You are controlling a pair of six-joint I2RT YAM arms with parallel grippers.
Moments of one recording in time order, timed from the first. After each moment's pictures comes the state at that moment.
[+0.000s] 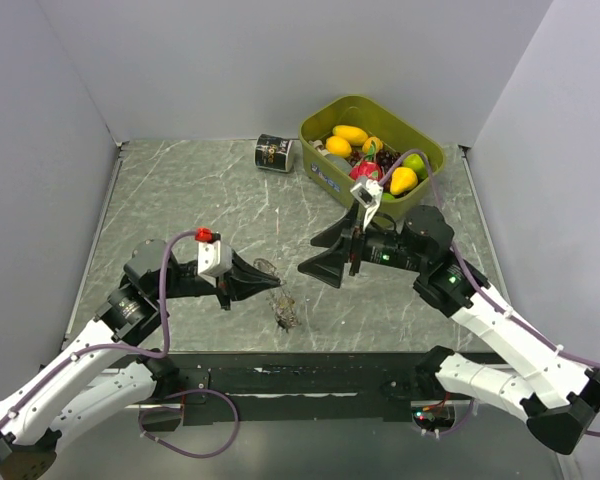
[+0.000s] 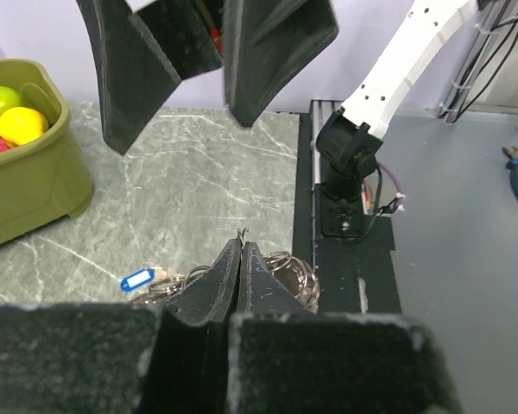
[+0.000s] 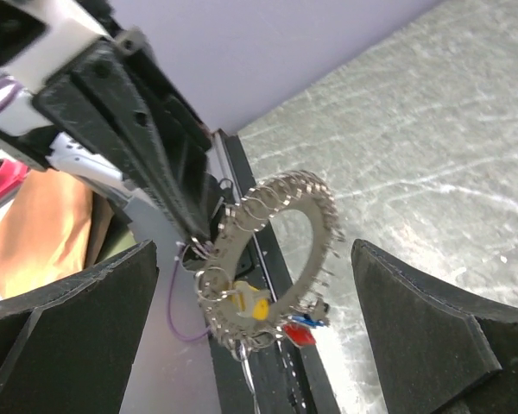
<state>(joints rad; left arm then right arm) -0.70 0.70 0.76 0.00 0.78 -0.03 0.70 0.91 0.97 -0.11 -0.58 0.44</state>
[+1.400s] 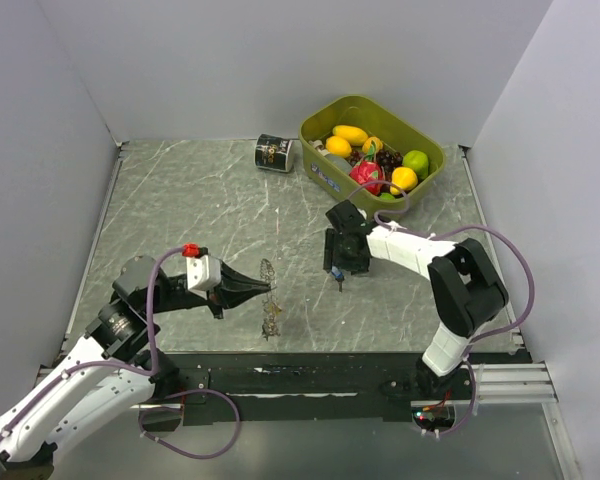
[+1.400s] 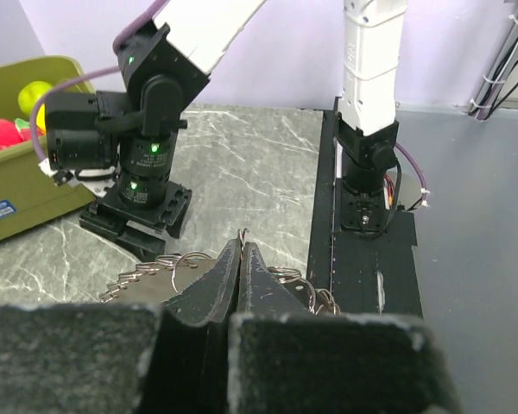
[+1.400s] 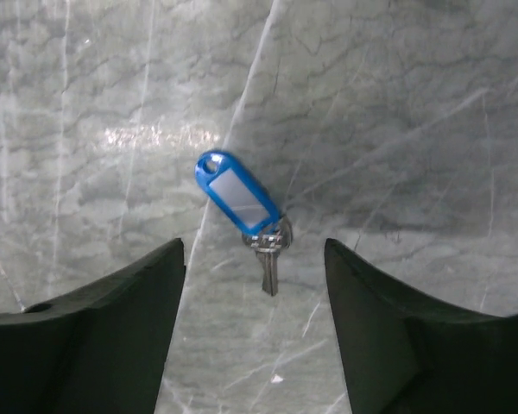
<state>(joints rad) -0.70 0.57 0.67 -0.04 0.70 0.01 0.57 1.69 1.07 -0.57 0.11 0.62</state>
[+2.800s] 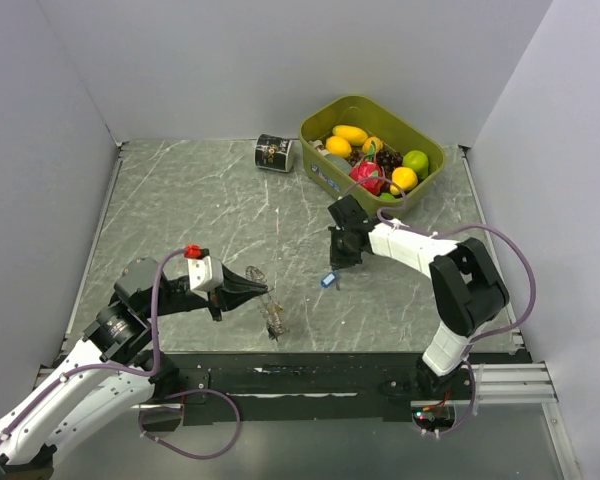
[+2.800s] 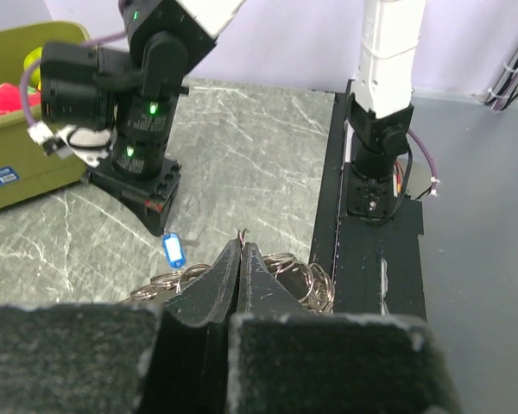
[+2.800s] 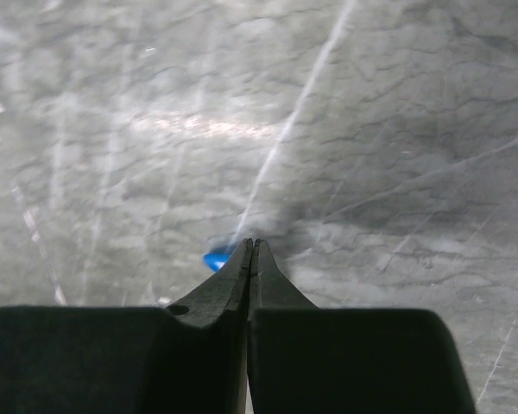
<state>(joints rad) -0.70 0.54 0.66 -0.10 0.66 0.01 0.54 1.71 1.09 -0.53 0.01 0.58</state>
